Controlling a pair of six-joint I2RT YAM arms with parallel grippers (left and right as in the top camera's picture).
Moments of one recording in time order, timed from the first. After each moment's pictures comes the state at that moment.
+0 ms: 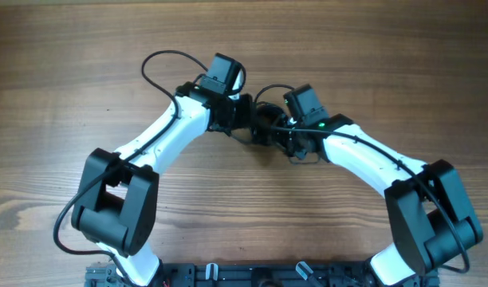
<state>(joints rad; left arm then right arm) -0.44 1.85 1.29 -0.58 0.30 -0.58 0.46 1.74 0.97 -0.34 -0.28 1.01</state>
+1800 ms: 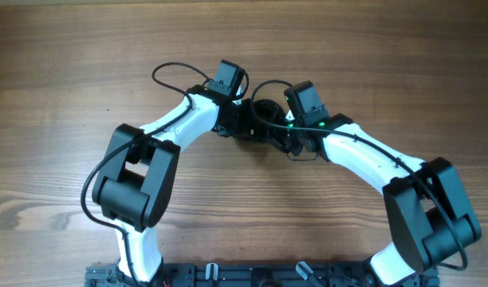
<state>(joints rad) -0.44 2.02 1.29 -0.50 0.33 -0.65 0.46 1.75 0.97 -0.26 -0.37 1.00</state>
